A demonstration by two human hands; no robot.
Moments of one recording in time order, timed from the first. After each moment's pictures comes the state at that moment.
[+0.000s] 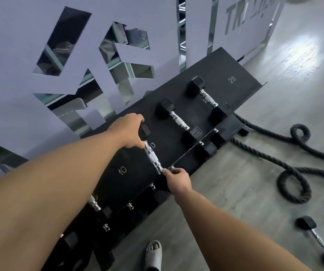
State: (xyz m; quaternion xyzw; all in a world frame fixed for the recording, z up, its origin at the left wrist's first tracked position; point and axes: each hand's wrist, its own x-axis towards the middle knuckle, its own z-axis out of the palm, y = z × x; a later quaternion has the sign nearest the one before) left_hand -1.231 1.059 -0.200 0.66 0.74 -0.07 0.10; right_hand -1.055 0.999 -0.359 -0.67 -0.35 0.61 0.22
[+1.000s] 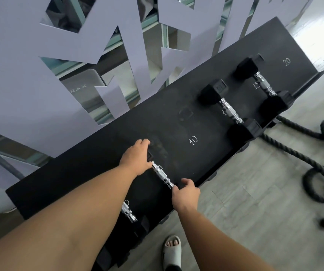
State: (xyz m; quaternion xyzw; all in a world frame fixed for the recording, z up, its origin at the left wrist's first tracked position) left_hand -1.441 1.033 -0.404 0.60 0.77 -0.04 0.21; right_hand -1.252 0.976 -0.460 -0.76 -0.38 0.51 0.12
